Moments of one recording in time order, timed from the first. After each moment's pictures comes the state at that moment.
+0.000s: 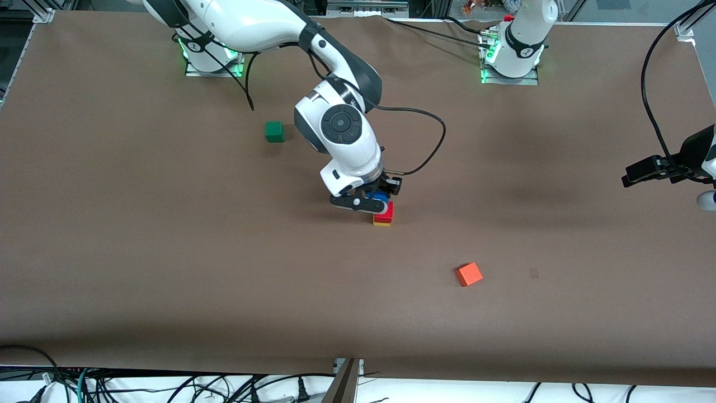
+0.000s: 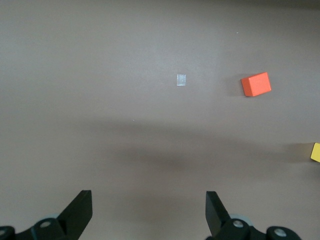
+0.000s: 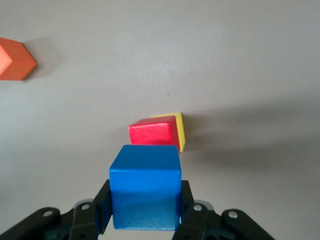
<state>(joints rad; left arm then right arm) 0.18 0.22 -0.14 -1.41 0.02 1.58 -0.07 0.71 0.86 0.10 -1.06 0.07 2.09 0.95</state>
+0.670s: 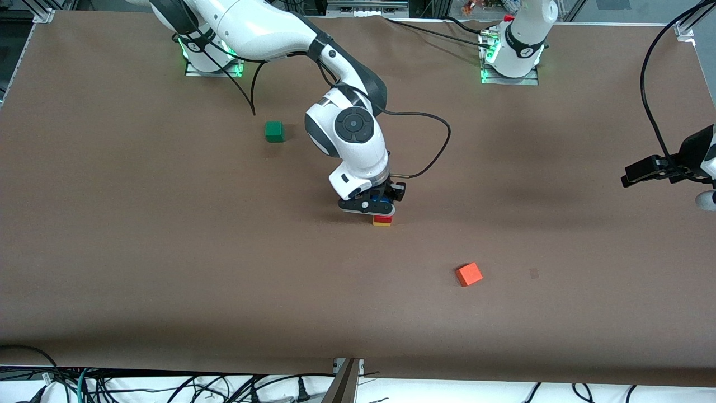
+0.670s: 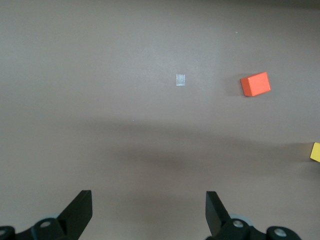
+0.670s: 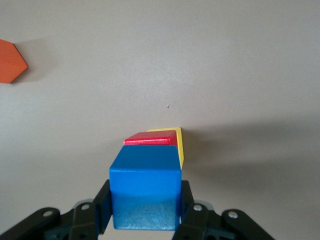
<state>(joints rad) 0.18 0.22 -0.14 -1.41 0.02 1.58 -0.07 0.72 0.90 0.09 -1.05 -0.01 2.13 0.95</state>
